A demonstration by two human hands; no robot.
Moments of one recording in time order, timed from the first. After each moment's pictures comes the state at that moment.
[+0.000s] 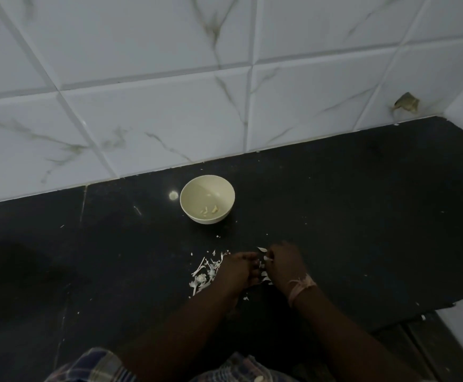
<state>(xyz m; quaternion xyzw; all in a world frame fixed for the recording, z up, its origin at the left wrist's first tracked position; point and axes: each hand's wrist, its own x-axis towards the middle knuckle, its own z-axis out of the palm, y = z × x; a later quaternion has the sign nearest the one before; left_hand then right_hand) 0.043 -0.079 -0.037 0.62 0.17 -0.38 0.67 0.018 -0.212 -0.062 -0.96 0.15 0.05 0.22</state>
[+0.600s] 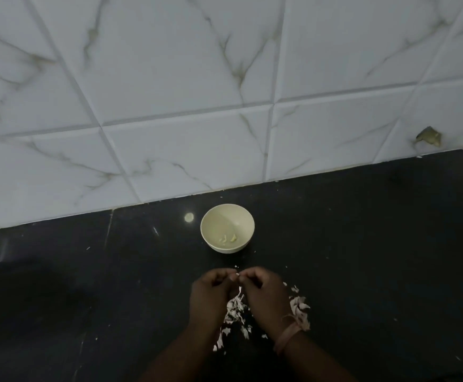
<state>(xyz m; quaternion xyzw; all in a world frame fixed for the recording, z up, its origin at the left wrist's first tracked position) 0.058 -0.006 -0.008 0.73 0.13 -0.15 0.65 0.033 -0.125 -0.018 -0.80 0.20 -0.02 0.57</state>
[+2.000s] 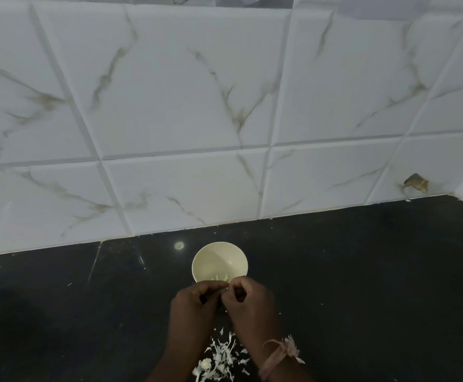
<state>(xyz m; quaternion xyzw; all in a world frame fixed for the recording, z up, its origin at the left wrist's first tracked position) 0.097 -0.002 0.049 0.82 -0.02 -0.02 0.57 0.077 -0.122 0.040 -0.85 0.14 -0.12 0.49</state>
